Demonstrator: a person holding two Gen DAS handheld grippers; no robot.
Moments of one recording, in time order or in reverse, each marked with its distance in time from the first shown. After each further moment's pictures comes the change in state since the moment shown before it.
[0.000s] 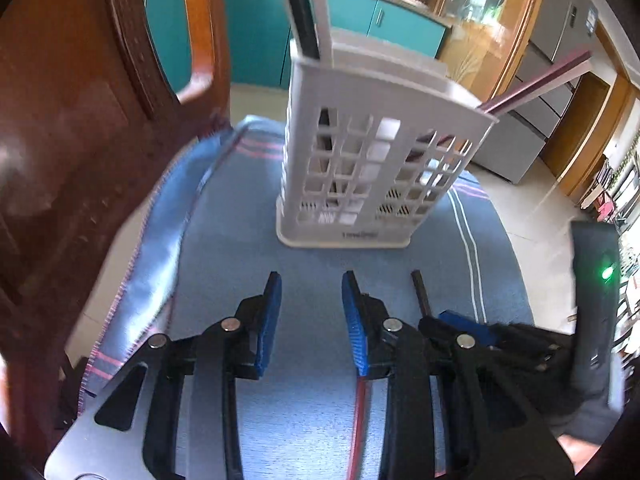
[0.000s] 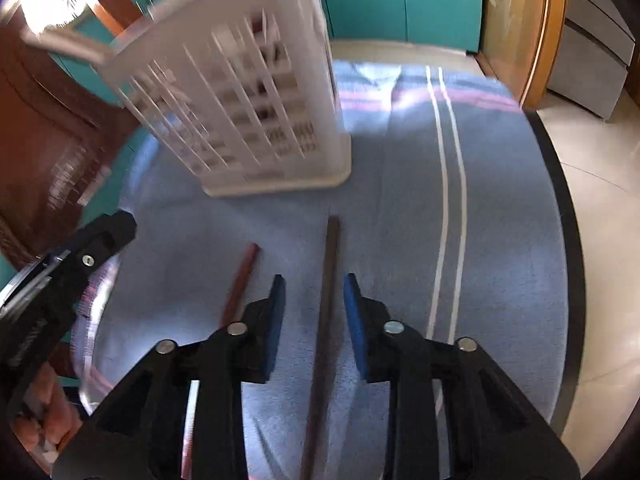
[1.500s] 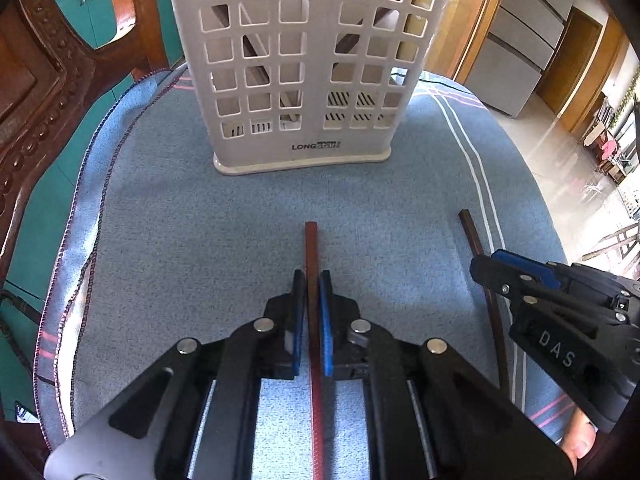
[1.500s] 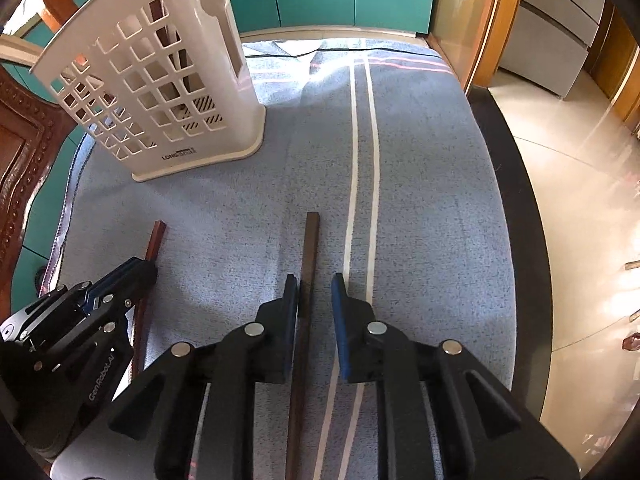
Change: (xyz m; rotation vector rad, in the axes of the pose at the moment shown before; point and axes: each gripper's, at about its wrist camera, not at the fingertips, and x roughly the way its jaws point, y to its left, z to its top) left arm 0.060 -0.053 -0.031 0.155 0.162 0.031; right arm -0.009 -0.031 -0.016 0.076 0.003 -0.143
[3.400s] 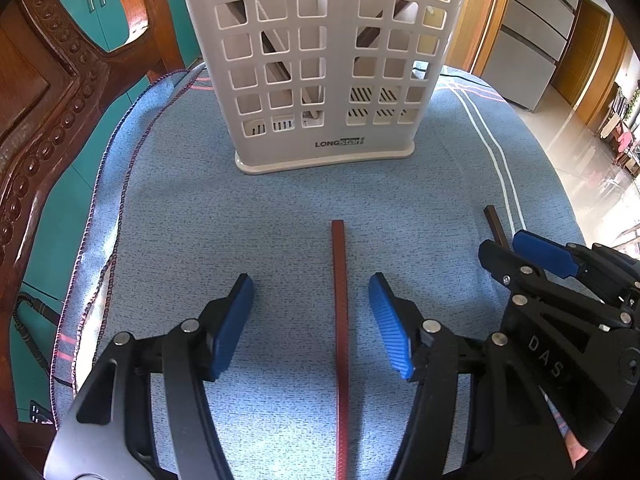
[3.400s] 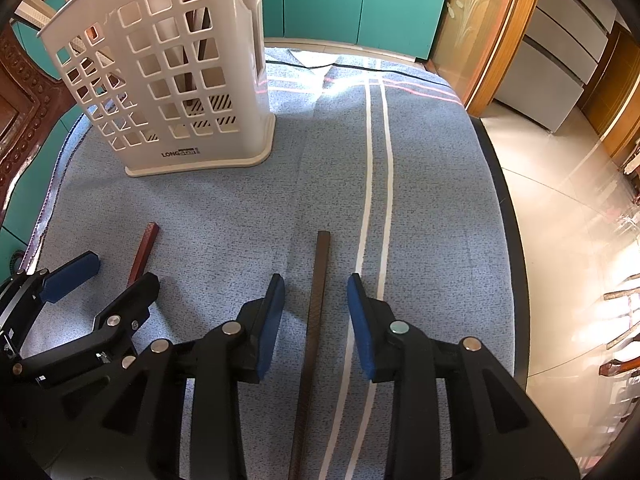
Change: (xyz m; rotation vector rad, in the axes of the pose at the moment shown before) left arm 0.007 -0.009 0.002 0.008 0.003 0.079; right arm 0.003 0.019 0.000 -0.085 -0.054 -0.083
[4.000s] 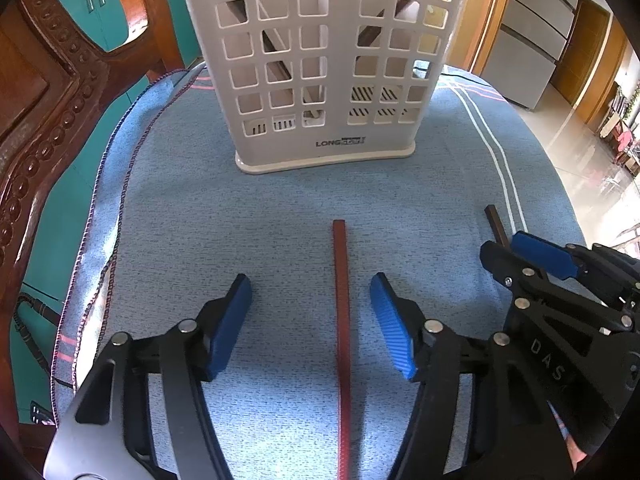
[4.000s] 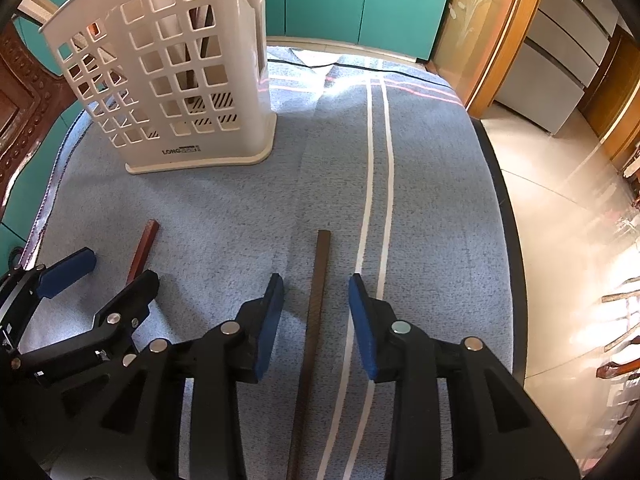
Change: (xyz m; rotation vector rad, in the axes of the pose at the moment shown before) left arm 0.004 0.003 0.000 0.001 0.002 0.001; right arm 0.000 0.002 -0.001 -0.017 0.003 0.006
